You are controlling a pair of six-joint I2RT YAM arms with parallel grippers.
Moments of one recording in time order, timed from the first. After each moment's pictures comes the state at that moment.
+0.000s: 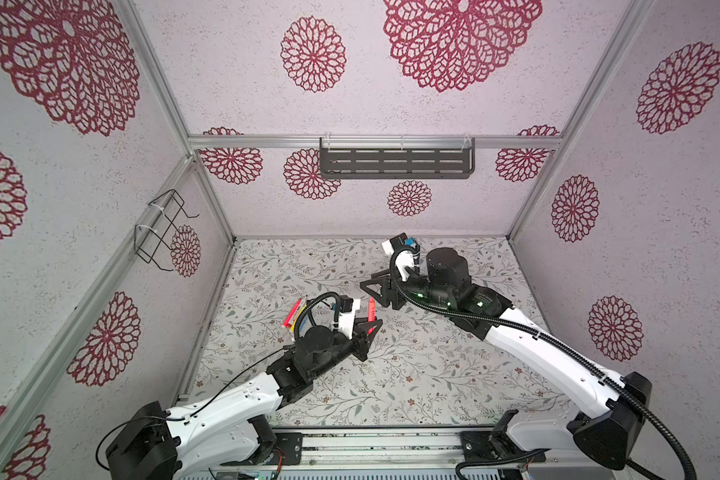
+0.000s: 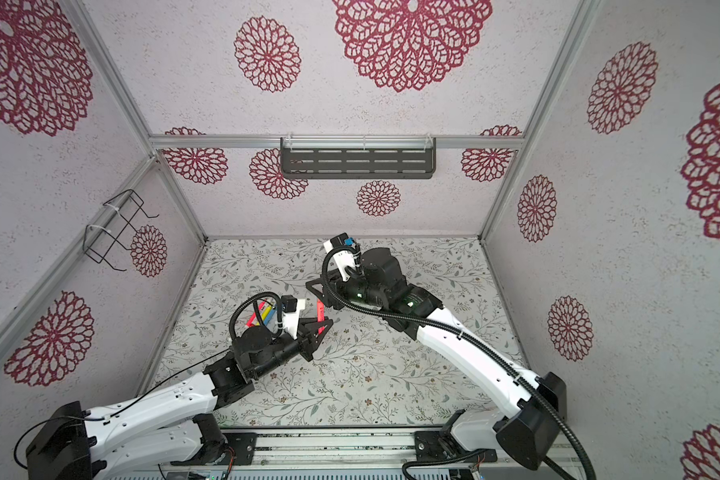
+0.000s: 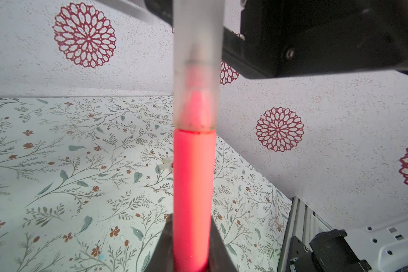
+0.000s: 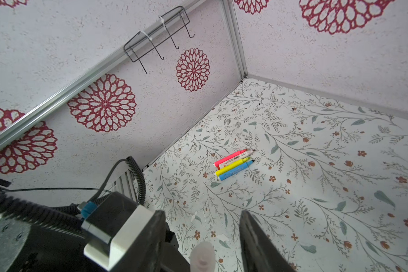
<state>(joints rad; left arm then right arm) -0.90 1.05 0.53 0.40 -0.05 -0.44 0.78 1.34 1.31 -0.28 -0.35 0.34</state>
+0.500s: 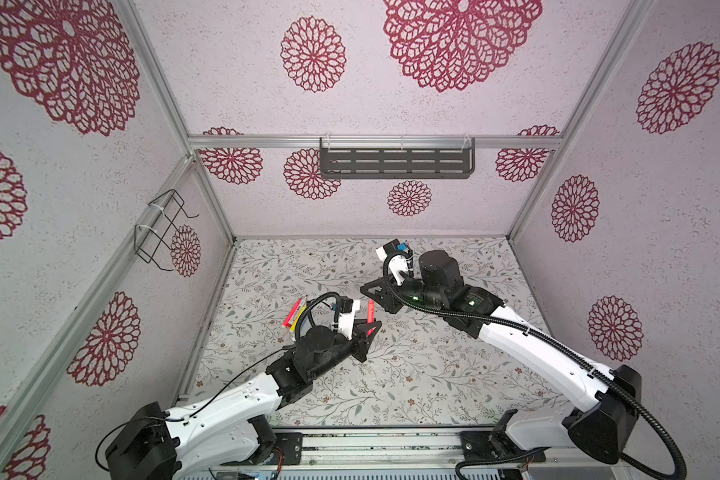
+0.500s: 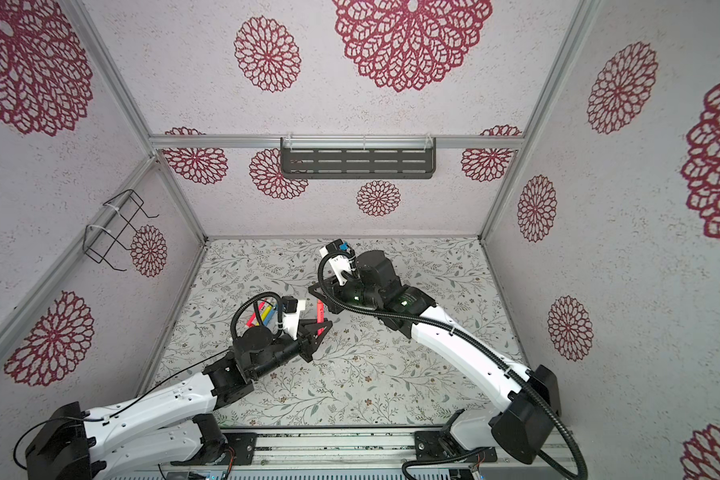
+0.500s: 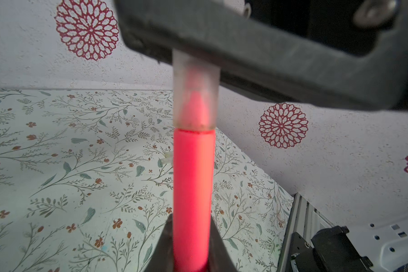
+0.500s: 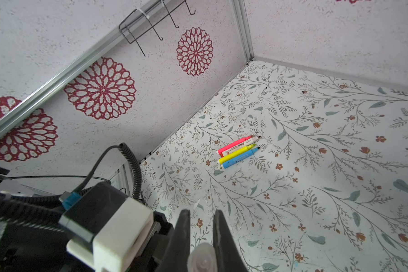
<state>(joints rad) -0.89 1.05 0.53 0.36 -0.05 -0.43 0.78 1.36 1.26 -0.25 -0.40 0.34</state>
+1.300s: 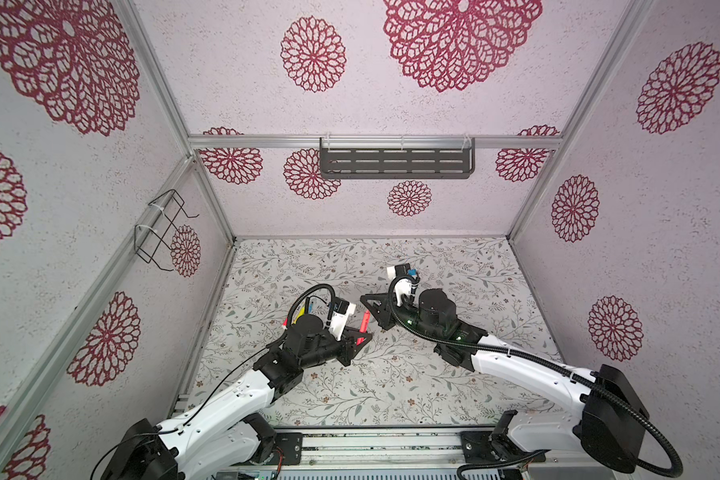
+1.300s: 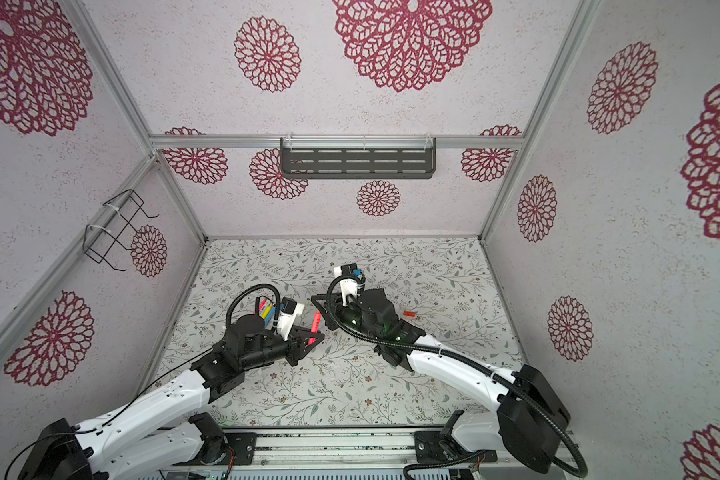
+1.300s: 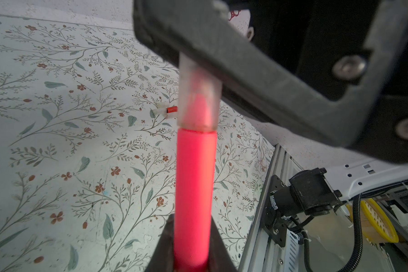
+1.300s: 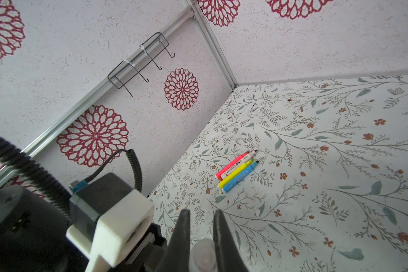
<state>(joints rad) -0.69 0.99 0.54 0.11 0.33 -0.41 0.89 1.30 0.86 0.28 -0.14 0.60</state>
